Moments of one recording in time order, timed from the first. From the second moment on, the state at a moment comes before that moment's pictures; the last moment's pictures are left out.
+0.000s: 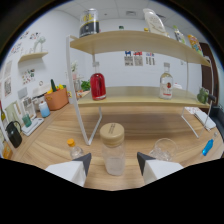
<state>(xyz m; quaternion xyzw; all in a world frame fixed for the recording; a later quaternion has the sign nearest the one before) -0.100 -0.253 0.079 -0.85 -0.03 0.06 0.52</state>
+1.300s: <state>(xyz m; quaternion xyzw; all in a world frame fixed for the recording) 0.028 -0.098 0.384 -0.79 0.01 0.00 0.61</state>
